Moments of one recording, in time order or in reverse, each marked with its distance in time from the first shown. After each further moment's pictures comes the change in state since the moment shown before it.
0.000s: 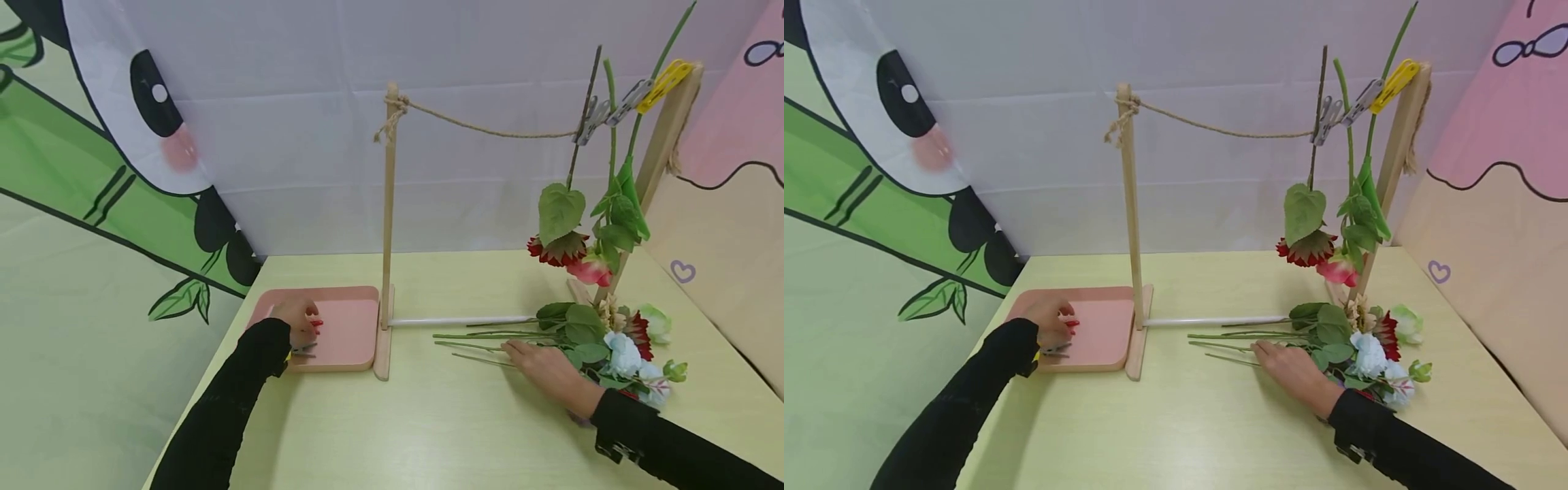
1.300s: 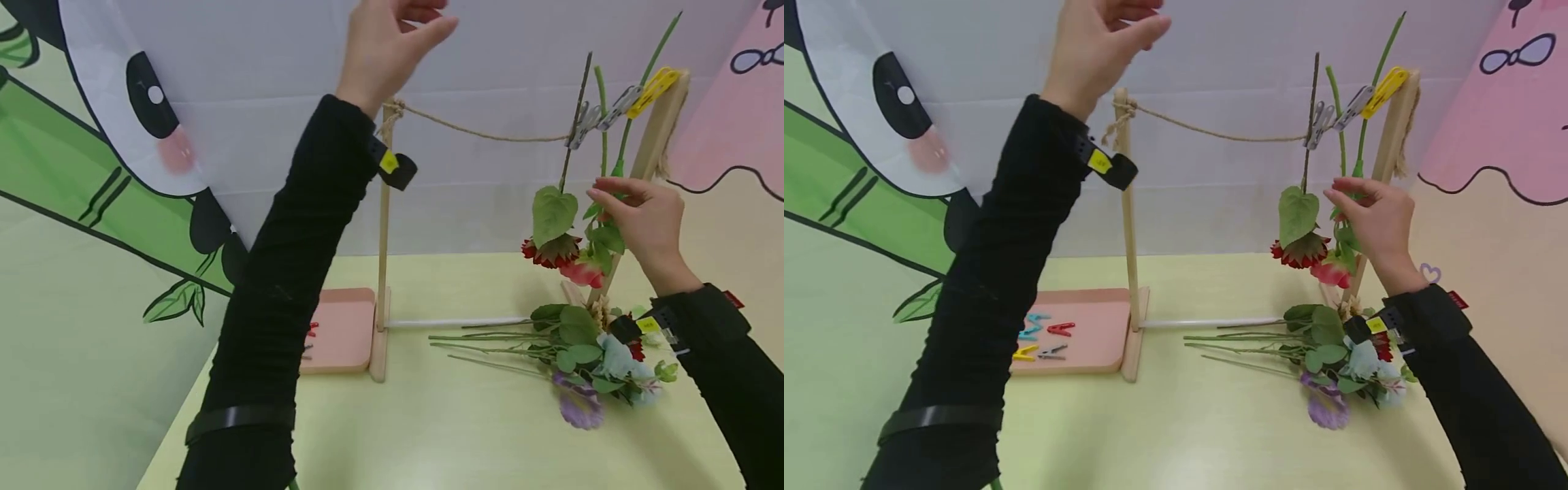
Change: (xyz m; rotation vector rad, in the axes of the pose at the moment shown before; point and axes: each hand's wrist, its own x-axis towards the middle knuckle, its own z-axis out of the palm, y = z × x) left_hand -0.102 0.336 -0.239 -0.472 0.672 0.723; right_hand 0.079 0.130 -0.165 0.729 0.524 0.919
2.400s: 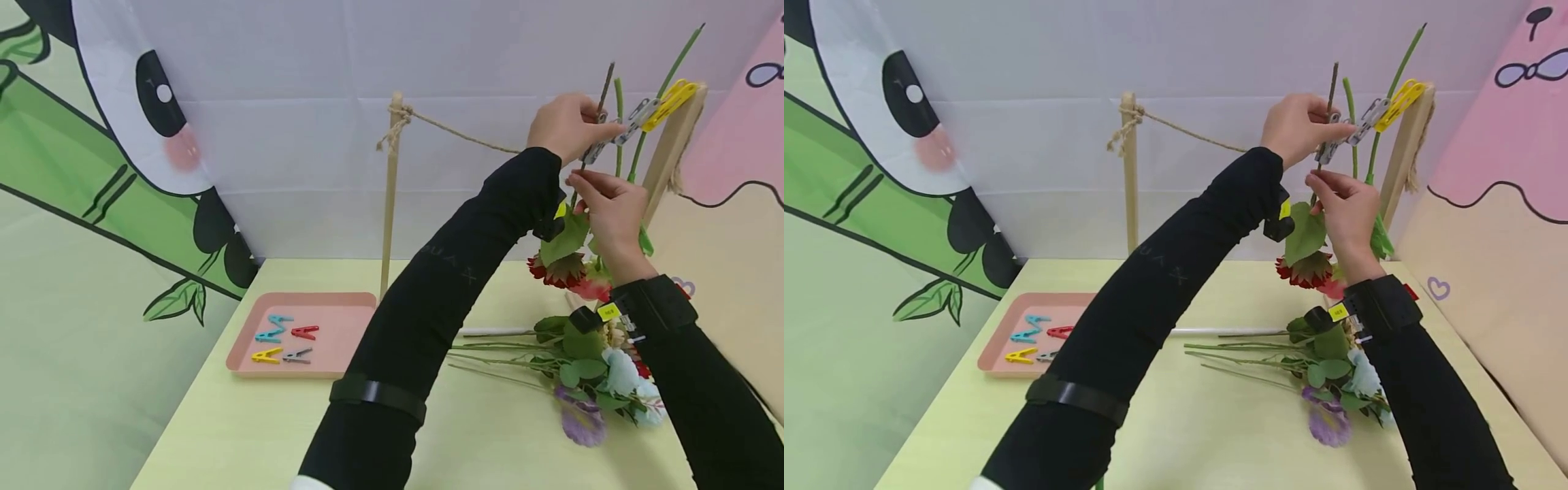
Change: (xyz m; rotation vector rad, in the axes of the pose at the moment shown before) left_hand 0.013 0.035 0.192 0.118 -0.327 -0.238; right_hand 0.018 -0.017 0.037 0.428 0.060 0.149
